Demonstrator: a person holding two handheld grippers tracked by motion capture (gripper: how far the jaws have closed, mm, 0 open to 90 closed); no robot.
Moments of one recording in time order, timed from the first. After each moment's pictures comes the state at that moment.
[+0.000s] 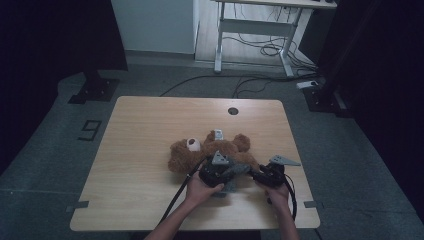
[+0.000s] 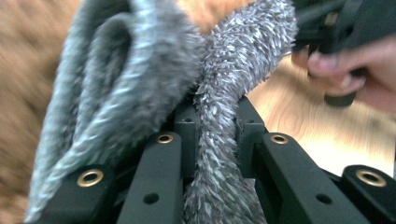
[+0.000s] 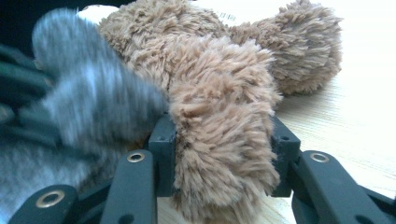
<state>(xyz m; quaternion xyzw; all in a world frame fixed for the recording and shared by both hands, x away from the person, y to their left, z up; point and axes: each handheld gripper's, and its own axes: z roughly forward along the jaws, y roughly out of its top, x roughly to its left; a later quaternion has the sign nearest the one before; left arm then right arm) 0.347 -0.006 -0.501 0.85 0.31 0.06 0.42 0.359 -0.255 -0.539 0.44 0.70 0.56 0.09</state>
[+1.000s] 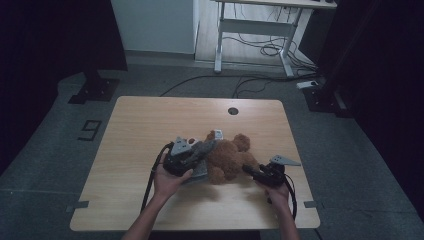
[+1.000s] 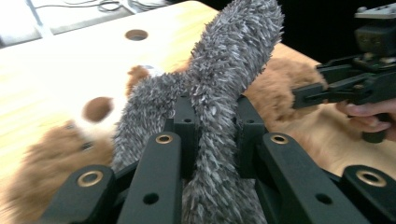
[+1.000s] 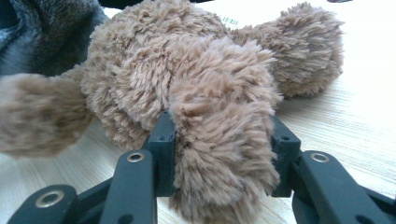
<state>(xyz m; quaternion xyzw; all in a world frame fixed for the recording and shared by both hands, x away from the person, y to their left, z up) 0.343 0.097 -0.436 0.79 0.37 0.17 0.47 0.359 -0.255 -0.539 0.43 0.70 0.56 0.09</state>
